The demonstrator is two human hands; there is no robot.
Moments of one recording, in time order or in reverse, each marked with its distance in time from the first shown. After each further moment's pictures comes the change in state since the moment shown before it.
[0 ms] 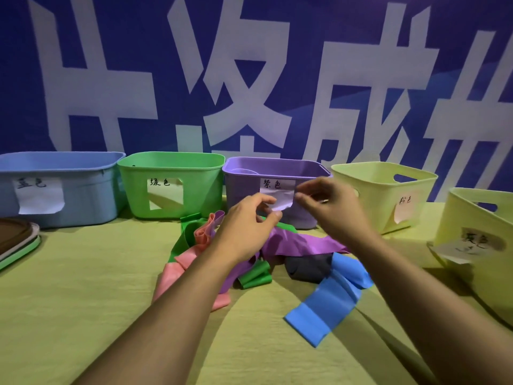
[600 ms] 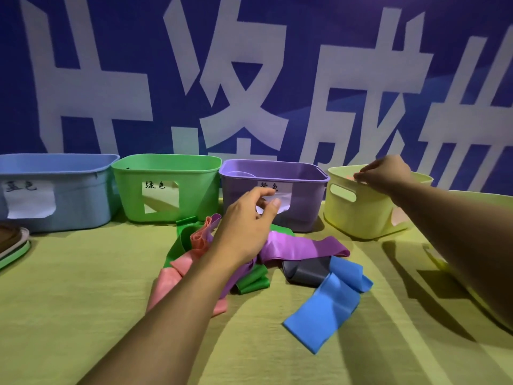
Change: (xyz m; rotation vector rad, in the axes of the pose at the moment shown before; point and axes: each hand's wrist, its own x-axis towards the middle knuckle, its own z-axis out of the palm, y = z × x) left_hand -0.002 0.011 -0.002 -0.057 0.062 0.025; right_hand 0.087 0.060 -0.089 -0.358 0.108 0.478
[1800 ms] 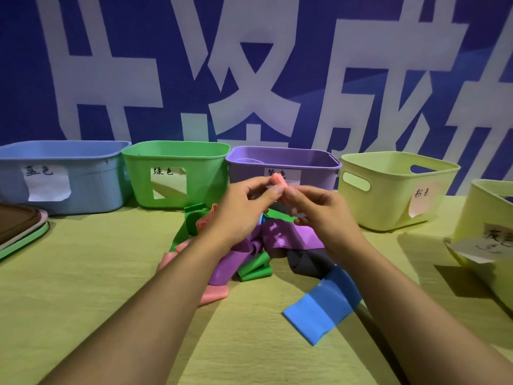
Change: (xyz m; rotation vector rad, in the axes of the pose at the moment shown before) left_hand 0.001 0.002 -0.006 -0.295 -0.019 -0.070; right_hand -0.139 -0.029 0.084 0.889 -0.438 -0.269
